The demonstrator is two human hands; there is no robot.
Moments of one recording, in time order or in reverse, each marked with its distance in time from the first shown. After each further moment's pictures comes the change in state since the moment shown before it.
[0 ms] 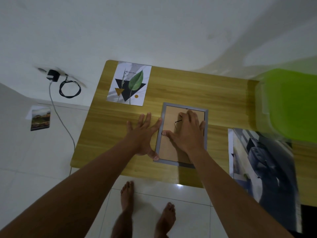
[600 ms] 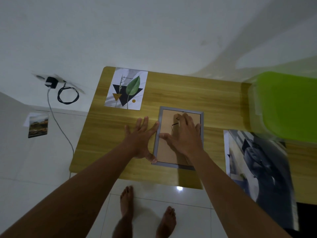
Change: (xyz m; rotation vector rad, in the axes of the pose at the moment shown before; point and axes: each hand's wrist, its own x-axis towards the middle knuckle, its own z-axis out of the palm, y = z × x) left_hand 0.002 -0.002 0.003 -0.008 0.008 -0.005; right_hand -0.006 0.000 -0.012 0.096 -0.047 -0.027
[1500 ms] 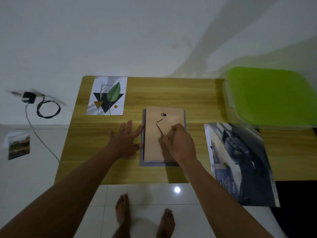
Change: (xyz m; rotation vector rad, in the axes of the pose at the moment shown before) left_hand -0.001 0.004 -0.006 0.061 0.069 -0.014; right_hand -0.048 0.005 -0.027 0.193 0.095 0.197
